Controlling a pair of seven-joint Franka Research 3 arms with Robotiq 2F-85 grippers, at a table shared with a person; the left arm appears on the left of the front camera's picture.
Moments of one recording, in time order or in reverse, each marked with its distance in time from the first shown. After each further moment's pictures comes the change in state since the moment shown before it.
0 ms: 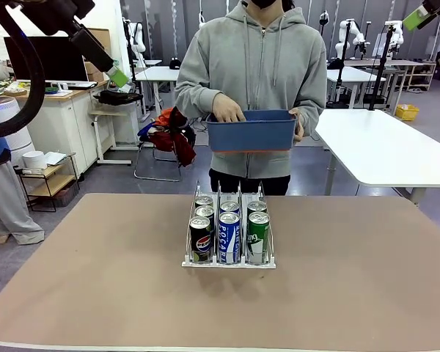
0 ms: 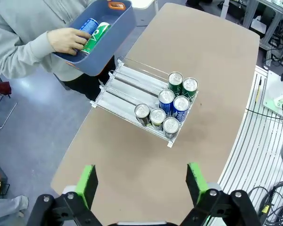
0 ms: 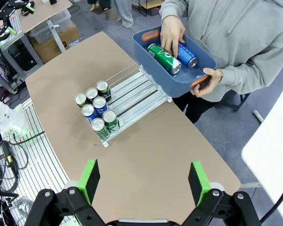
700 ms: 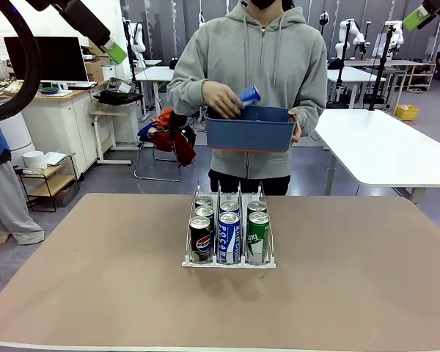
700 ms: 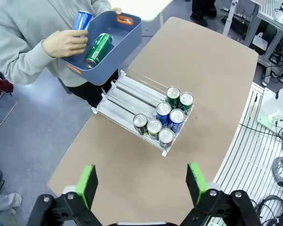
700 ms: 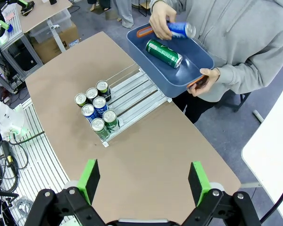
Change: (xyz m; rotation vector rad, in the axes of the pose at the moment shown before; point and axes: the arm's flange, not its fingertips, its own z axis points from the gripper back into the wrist) left arm 0.017 -0.008 0.032 0.014 -0.048 0.068; right arm 0.000 0.000 0.000 0.000 0.000 0.000
